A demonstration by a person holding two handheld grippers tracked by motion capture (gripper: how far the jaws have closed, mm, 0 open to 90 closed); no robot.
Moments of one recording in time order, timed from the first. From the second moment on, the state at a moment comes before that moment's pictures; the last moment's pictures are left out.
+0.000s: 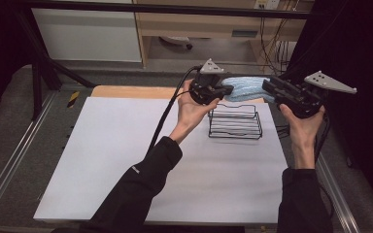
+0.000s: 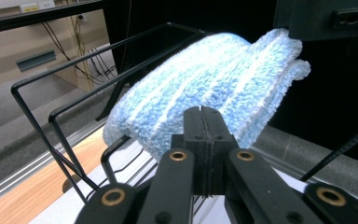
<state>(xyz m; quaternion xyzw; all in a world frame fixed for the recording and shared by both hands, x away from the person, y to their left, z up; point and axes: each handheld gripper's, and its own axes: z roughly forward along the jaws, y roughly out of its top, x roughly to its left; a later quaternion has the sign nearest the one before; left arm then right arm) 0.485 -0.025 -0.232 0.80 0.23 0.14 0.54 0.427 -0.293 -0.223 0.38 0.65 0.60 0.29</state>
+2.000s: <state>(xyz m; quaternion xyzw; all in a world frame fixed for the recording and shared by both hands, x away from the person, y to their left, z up) 0.482 -0.006 -0.241 0.79 0.24 0.16 0.54 0.426 -0.294 -0.250 0.40 0.68 0.55 0.29</state>
